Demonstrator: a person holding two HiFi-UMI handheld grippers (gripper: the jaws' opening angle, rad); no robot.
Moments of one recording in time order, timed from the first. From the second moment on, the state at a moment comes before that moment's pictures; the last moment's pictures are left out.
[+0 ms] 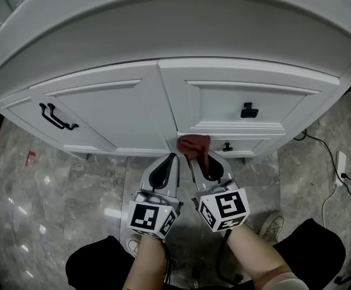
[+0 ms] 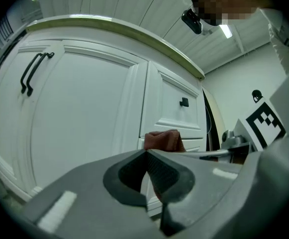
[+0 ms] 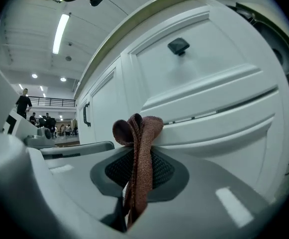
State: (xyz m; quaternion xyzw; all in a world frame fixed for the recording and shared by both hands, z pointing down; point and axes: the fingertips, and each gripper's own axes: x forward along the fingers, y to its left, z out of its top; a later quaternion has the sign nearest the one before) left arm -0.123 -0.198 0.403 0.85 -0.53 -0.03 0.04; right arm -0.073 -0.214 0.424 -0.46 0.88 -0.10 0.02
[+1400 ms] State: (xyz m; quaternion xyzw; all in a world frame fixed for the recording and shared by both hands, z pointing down) left arm -0.032 -0.210 0.422 0.88 -0.47 -0.03 0.06; right arm 0.055 -0.236 0.438 -0.56 0.82 -0.11 0.01
